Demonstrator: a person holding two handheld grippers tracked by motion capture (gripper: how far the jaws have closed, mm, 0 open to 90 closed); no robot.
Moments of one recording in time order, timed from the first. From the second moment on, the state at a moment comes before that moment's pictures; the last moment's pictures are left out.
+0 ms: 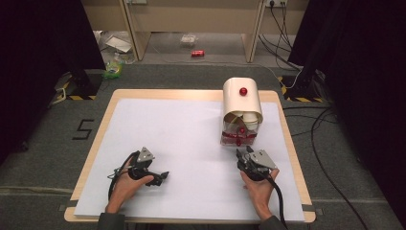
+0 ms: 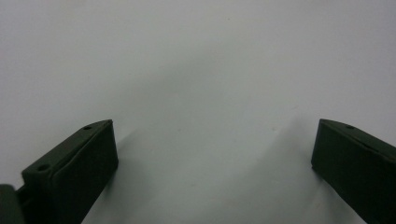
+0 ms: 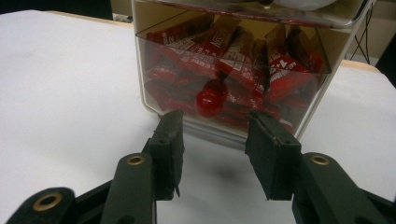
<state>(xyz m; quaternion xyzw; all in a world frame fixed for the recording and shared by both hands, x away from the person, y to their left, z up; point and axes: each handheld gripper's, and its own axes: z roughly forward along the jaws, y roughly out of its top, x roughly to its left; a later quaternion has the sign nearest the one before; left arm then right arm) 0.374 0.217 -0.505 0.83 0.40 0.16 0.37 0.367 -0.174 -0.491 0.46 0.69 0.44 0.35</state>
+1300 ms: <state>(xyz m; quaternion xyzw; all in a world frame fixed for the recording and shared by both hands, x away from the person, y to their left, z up) 0.373 0.217 -0.505 0.83 0.40 0.16 0.36 0.386 -0.149 -0.491 0.51 0.67 0.42 0.34</state>
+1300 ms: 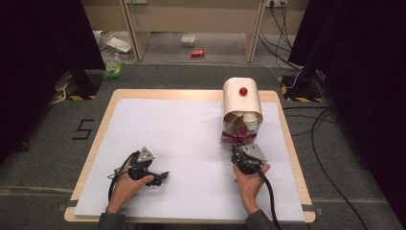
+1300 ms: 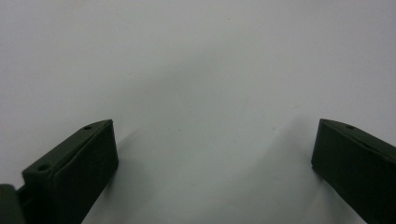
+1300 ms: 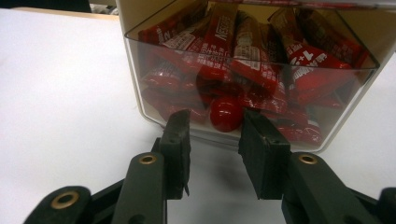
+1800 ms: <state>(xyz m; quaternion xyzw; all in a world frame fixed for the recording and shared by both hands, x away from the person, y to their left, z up) 0.373 0.217 -0.505 0.83 0.40 0.16 0.36 0.386 -0.145 -0.491 0.55 0.64 0.43 0.32</state>
